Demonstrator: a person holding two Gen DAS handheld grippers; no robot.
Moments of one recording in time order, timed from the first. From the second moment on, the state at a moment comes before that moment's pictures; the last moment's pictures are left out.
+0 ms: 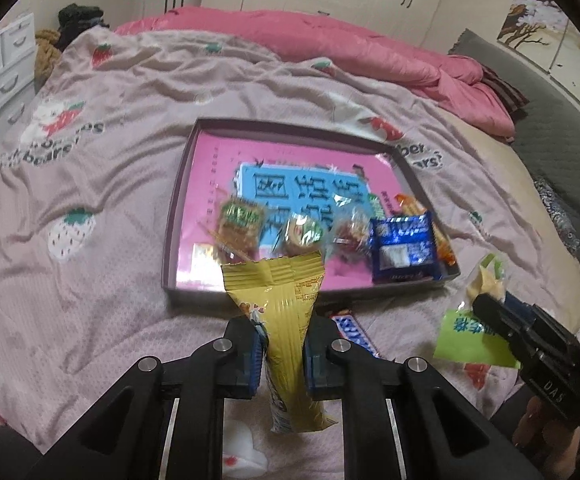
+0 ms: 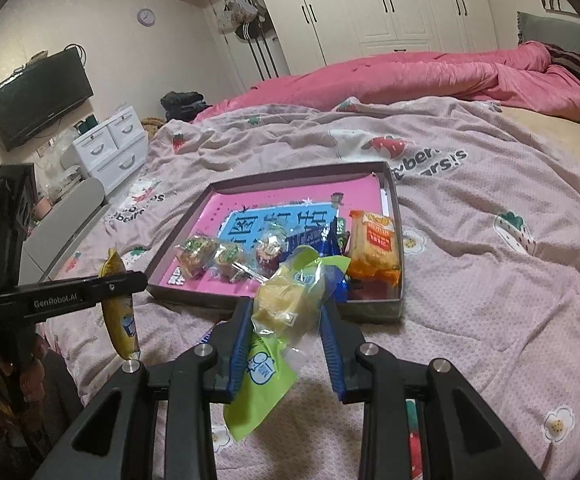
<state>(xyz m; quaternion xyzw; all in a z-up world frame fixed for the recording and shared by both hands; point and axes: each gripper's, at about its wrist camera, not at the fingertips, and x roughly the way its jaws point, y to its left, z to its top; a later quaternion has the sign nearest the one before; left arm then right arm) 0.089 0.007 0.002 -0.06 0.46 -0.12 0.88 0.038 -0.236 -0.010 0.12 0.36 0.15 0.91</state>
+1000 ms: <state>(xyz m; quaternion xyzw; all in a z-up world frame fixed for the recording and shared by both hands) 0.130 -0.030 0.038 -0.01 0.41 -0.13 0.91 0.061 -0.243 0.013 0.13 0.30 0.16 0.93</state>
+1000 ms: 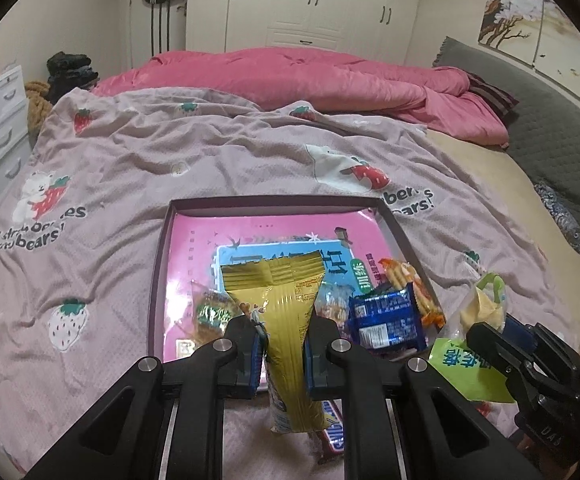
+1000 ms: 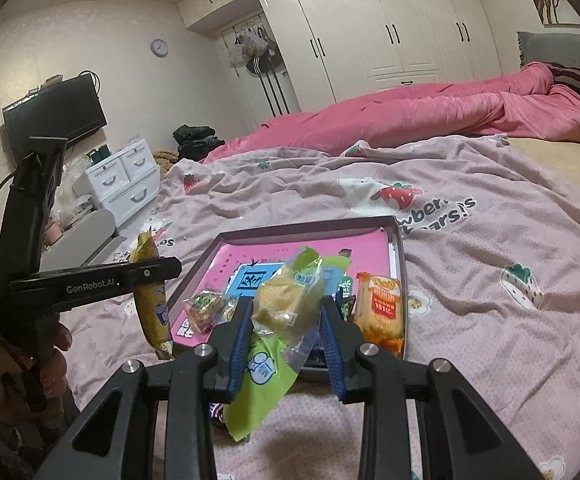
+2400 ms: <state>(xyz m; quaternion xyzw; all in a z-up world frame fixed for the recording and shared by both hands) 0.177 -0.035 -0.034 0.03 0.43 -0.11 0.90 0.136 -0.189 -0.029 0.07 0.34 0.19 0.92</state>
